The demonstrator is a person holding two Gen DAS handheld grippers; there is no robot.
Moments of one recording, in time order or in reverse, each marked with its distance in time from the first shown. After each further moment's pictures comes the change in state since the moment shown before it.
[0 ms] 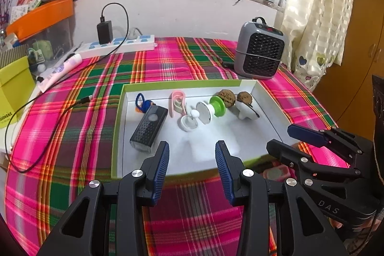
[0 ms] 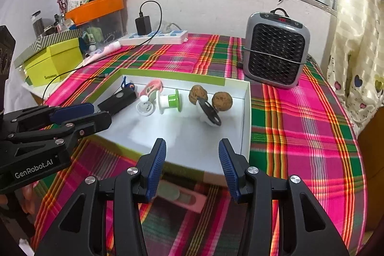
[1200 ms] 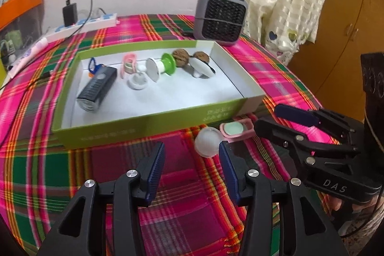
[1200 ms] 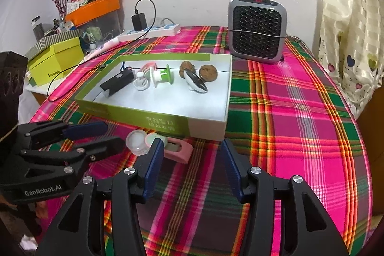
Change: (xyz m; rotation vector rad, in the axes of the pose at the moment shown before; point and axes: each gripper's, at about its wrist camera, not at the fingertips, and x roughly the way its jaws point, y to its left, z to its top) left arm 0.013 -0.036 -0.042 0.066 0.103 -0.172; right arm -0.024 -0.020 -0.039 0.068 0.010 0.004
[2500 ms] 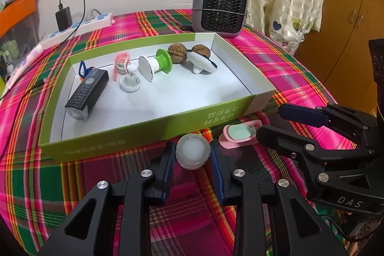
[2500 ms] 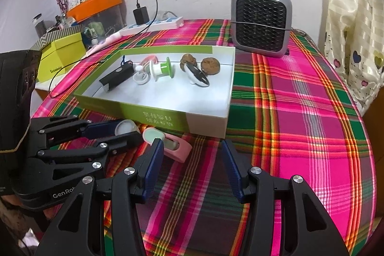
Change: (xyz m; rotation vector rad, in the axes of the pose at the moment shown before) left arm 0.021 -0.007 0.008 0.049 0.023 0.054; right arm 0.009 -0.001 0.000 -0.014 0.044 0.043
